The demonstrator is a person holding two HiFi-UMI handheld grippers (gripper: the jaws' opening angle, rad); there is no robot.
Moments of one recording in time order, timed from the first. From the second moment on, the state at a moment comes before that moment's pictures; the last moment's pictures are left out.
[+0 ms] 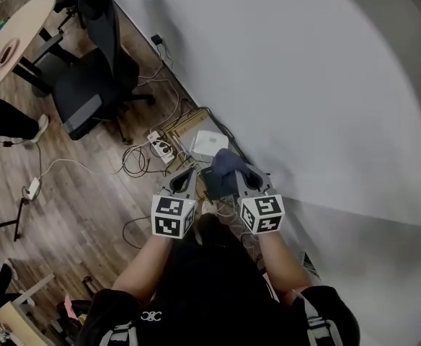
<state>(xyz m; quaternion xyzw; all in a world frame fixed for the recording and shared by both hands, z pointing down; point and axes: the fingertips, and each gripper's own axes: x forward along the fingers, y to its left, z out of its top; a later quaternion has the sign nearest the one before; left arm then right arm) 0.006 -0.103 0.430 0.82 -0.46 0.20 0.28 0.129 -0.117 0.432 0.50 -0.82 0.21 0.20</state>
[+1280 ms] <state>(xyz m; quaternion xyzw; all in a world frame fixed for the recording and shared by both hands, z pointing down) -0.022 -0.081 0.686 0.74 -0.49 0.23 0.39 0.092 -0.081 0.771 0.17 -0.79 0.20 0.55</state>
